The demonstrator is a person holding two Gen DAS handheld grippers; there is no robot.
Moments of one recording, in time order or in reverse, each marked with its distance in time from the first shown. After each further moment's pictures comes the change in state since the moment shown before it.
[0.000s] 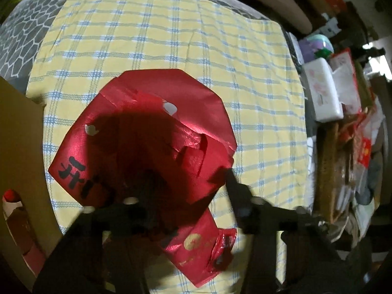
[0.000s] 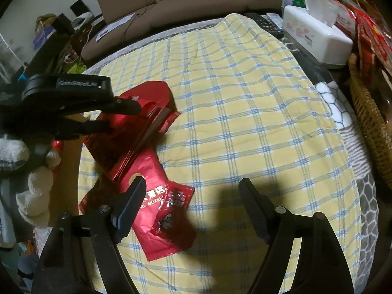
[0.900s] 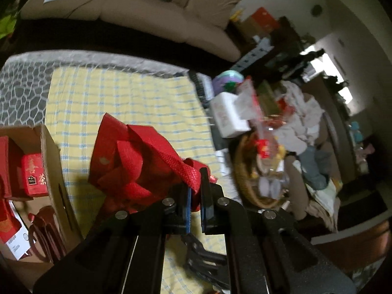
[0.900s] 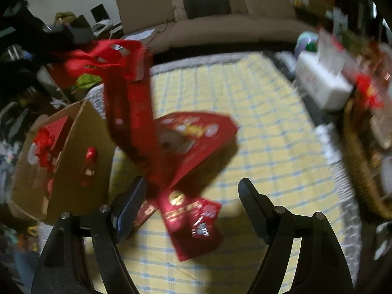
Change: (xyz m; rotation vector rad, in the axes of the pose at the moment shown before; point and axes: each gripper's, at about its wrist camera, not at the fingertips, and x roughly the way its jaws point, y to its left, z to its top) left arm -0.222 -0.055 -0.028 0.190 -0.206 -0.309; right arm -0.066 0.065 0.016 -0.108 -0.138 -0.049
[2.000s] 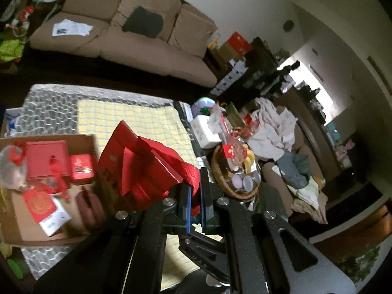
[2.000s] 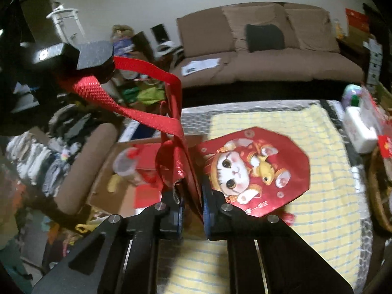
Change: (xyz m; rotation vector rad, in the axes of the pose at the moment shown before) left arm -0.227 -0.001 -0.060 0.060 -0.163 -0.052; right arm -0.132 0.155 0.025 -0.104 -0.119 0.310
